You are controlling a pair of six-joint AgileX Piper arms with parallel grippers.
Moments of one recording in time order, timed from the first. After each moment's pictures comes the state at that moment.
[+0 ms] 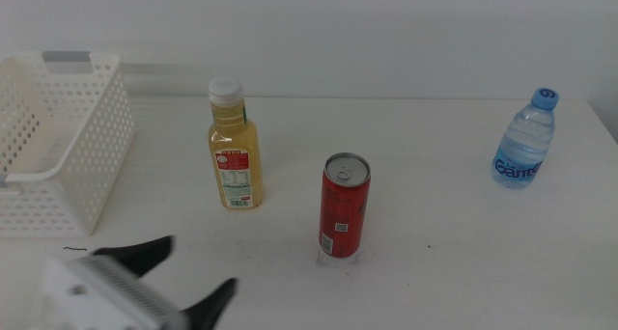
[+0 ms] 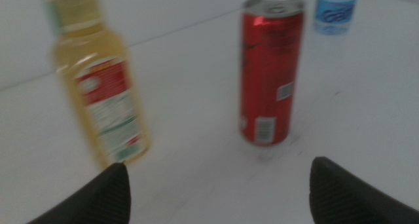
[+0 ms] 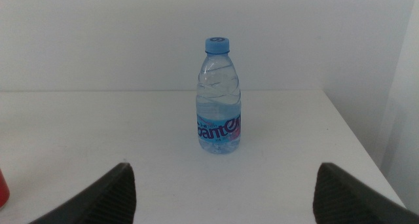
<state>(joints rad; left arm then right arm) -0.72 0.90 -0.07 -0.24 -0.48 0.21 0.04 0.00 0.00 -0.09 0.20 0.11</state>
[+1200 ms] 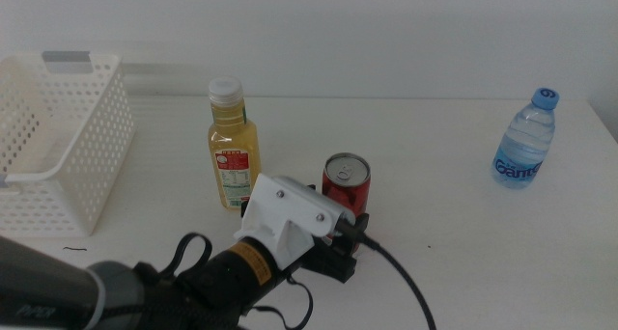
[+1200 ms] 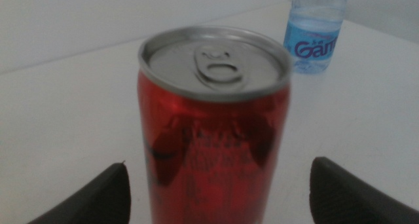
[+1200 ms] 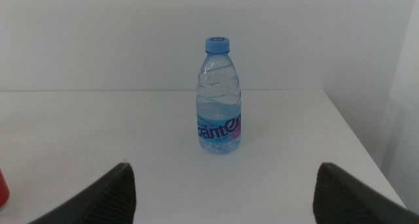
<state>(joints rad) -0.77 1.81 -0.56 -0.07 -0.91 -0.07 0.04 0.00 0.00 -0.09 0.20 0.11</state>
